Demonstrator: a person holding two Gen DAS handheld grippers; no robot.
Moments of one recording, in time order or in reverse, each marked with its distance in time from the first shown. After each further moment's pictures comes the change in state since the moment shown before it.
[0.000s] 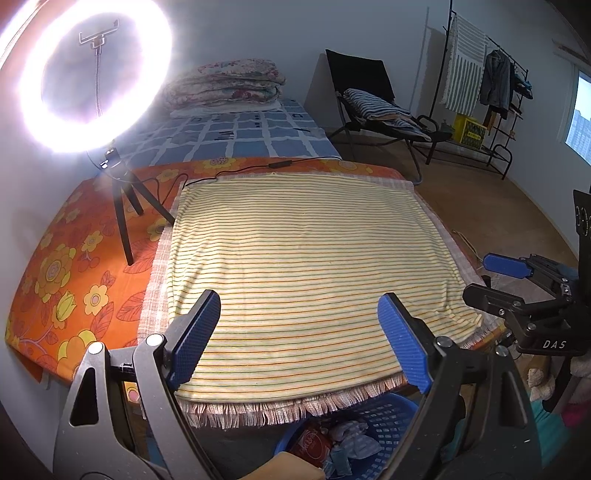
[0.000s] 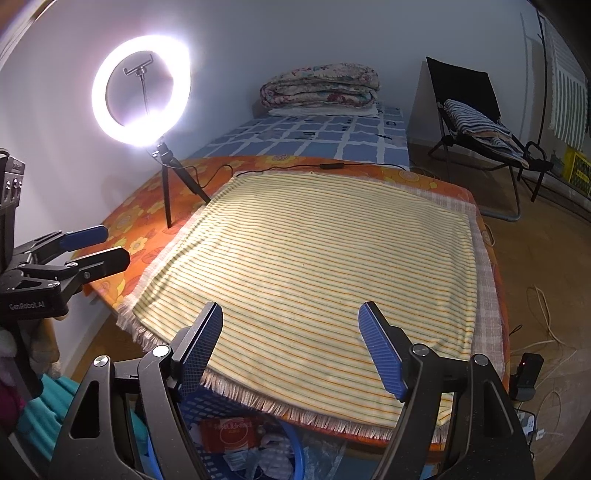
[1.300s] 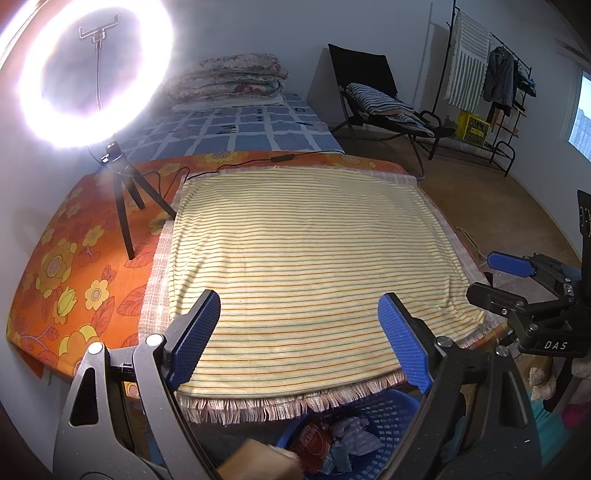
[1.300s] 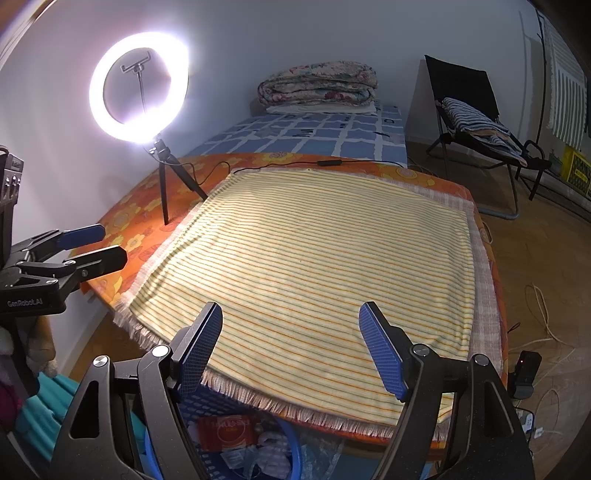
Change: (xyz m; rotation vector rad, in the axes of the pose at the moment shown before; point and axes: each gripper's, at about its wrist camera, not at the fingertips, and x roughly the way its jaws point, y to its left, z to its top) left arm 0.002 -0.002 -0.003 -0.013 0.023 0.017; right arm 0.000 0.000 -0.001 -0.002 0.002 -0.009
